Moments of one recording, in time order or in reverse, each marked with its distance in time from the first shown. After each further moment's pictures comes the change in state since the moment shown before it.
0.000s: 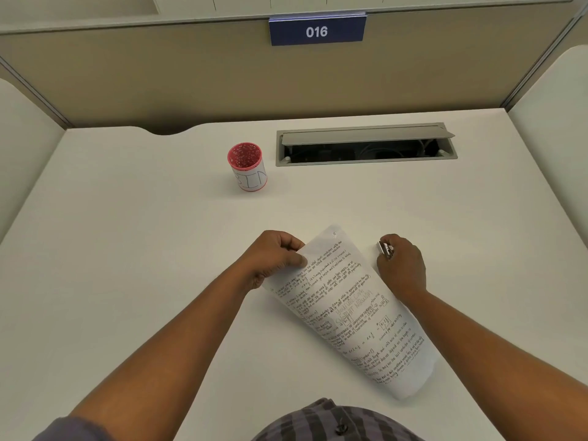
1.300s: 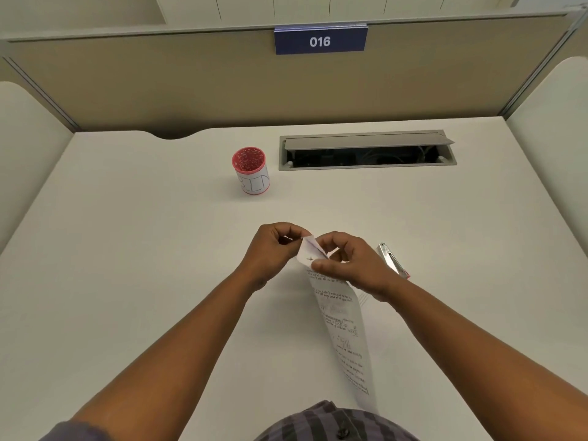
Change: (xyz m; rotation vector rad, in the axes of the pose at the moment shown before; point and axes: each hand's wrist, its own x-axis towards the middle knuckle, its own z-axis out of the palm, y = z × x) left_hand -0.009 0.001 0.005 -0.054 0.194 0.378; right_hand -0.038 -0.104 -0.034 0.651 -0.709 -0.224
